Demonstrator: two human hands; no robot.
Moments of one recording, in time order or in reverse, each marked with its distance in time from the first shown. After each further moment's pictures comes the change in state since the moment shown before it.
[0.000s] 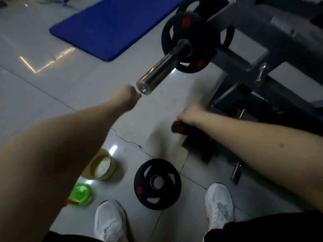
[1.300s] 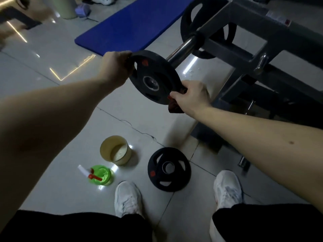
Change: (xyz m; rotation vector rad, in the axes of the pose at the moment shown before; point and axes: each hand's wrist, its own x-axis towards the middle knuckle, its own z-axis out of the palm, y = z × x) left_hand -0.075 0.001 -0.114 -0.130 0.349 0.442; right_hand -0.092 -0.022 -0.023 0.376 0.415 -0.491
